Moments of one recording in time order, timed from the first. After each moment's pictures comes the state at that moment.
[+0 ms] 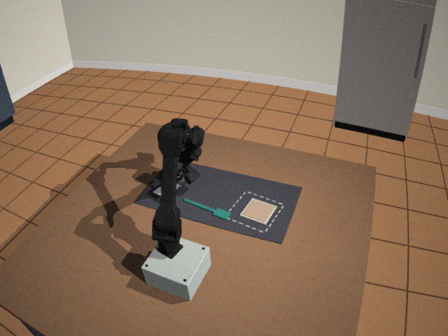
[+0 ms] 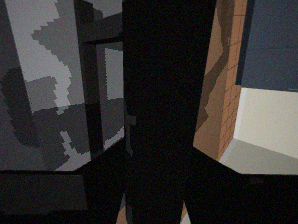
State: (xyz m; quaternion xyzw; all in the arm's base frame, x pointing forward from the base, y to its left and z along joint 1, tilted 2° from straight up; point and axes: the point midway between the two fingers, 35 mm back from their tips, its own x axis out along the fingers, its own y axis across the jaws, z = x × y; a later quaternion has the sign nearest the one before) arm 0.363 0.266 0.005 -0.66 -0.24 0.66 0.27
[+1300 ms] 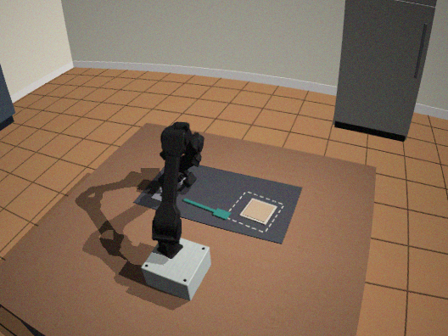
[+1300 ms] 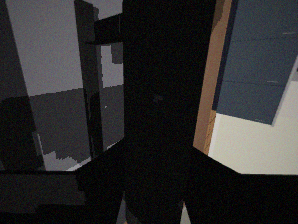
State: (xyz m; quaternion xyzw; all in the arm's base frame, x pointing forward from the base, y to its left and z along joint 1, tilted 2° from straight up) arm 0.359 0.289 -0.023 -0.63 -0.34 0.66 0.24
